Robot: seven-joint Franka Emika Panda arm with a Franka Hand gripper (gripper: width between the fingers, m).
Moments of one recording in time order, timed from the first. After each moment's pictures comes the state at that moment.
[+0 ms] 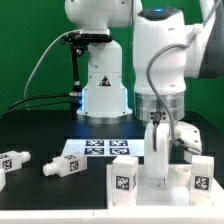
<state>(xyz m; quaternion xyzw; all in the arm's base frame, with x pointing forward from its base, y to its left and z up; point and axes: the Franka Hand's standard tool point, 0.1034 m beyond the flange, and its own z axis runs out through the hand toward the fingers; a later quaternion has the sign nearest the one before) 0.513 0.079 0.008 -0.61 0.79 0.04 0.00</state>
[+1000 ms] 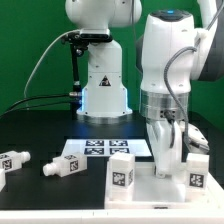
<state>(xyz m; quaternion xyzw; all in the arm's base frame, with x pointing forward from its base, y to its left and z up) 0.490 0.082 0.008 -0.72 0.70 -0.01 -0.02</state>
